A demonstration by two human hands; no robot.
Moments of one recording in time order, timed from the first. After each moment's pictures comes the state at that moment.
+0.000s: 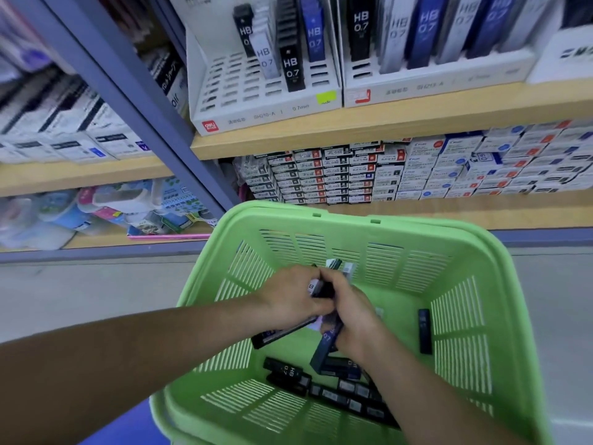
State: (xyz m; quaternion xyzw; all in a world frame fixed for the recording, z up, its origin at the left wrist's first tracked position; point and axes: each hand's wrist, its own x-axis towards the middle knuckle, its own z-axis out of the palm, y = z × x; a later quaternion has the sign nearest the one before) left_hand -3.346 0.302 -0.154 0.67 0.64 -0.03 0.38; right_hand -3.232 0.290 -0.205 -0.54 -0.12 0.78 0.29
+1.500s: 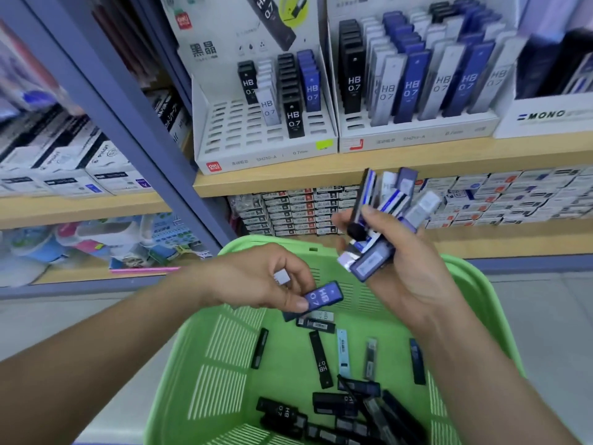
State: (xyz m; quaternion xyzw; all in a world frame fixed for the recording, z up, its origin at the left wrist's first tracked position) left_hand -3.382 0.344 -0.057 0.66 0.50 -0.02 0.56; right_hand -3.188 0.337 -0.079 -0.34 -0.21 0.73 0.55
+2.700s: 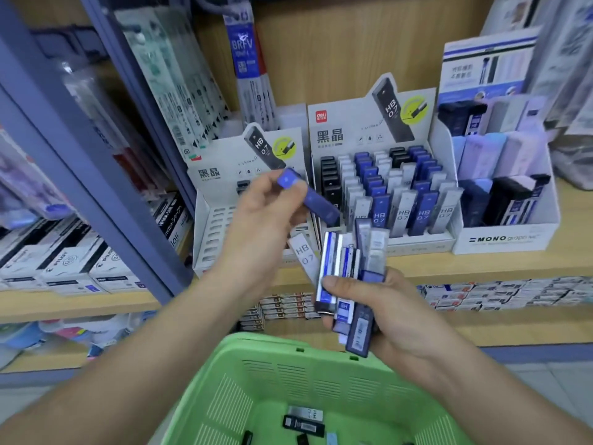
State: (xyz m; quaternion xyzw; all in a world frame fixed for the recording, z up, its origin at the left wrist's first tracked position) left_hand -3.316 0.421 0.046 0.50 0.47 0.57 0.45; right_hand -3.176 0.369 0.012 -0.44 -0.32 0.72 0.44
